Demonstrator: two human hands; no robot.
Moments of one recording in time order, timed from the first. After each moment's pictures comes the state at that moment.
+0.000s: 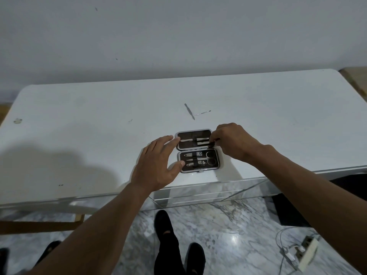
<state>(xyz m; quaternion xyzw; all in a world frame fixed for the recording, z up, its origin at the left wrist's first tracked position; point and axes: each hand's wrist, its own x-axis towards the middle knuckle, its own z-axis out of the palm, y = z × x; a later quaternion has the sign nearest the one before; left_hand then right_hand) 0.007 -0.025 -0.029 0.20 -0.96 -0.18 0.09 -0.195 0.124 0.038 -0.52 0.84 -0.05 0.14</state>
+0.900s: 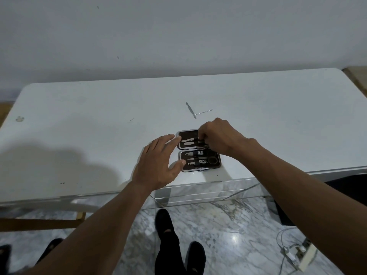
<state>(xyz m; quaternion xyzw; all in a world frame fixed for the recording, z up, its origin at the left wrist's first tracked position) 0.007 -0.025 -0.032 0.20 -0.96 -0.18 0.10 -0.180 0.090 0.036 -0.52 0.84 -0.06 0.15</state>
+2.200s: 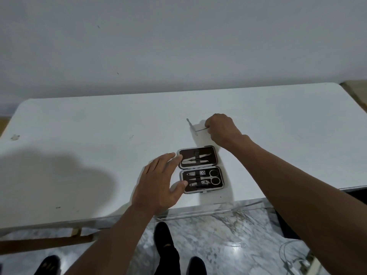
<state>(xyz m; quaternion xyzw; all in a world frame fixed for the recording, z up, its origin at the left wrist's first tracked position) 0.008 -0.026 -0.030 0.20 -0.96 -0.19 0.09 -0.234 0.042 0.031 -0.44 0.89 -0.03 0.10</state>
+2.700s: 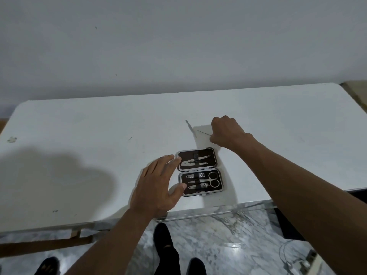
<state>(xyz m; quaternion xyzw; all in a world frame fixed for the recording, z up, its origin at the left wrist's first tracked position) 0.008 -0.026 -0.029 0.20 -0.96 -0.19 0.09 -0.238 0.047 0.040 -0.40 0.91 0.02 0.14</state>
